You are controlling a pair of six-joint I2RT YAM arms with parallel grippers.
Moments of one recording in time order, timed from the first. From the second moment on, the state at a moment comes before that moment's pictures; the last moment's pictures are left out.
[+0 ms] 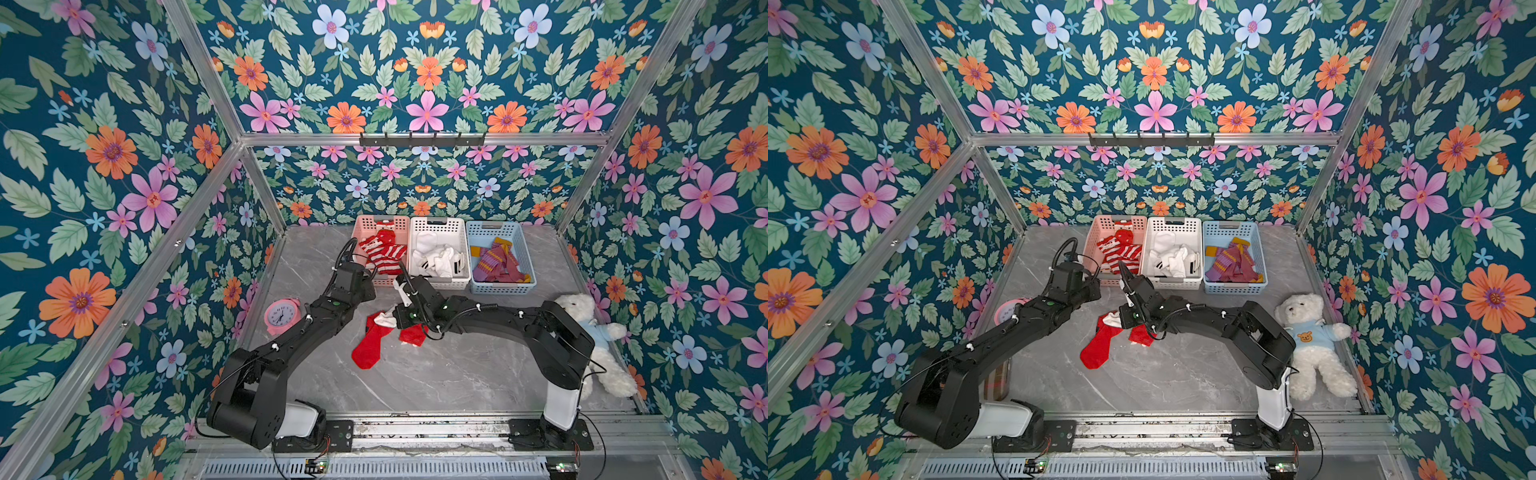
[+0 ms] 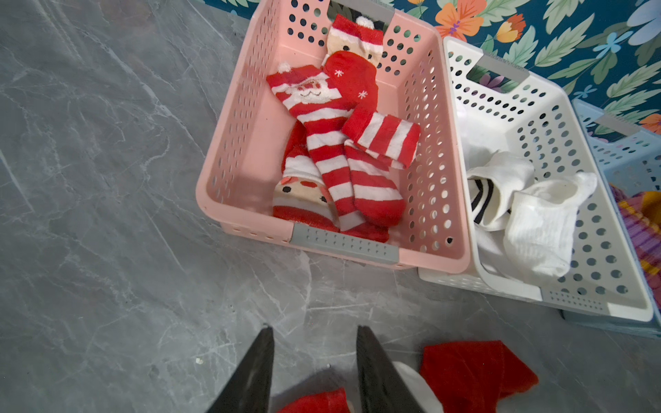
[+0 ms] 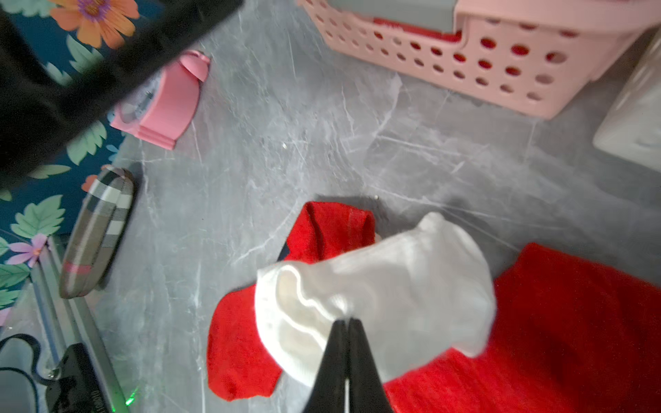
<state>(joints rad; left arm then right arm) -0.41 1.38 0.82 -0.09 -0.17 -0.49 0.86 1.86 1.24 -0.12 -0.10 0.48</state>
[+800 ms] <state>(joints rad) -0.41 1.36 0.79 -0.09 -0.14 -0.50 0.58 1.76 1.49 -0.26 -0.08 0.31</state>
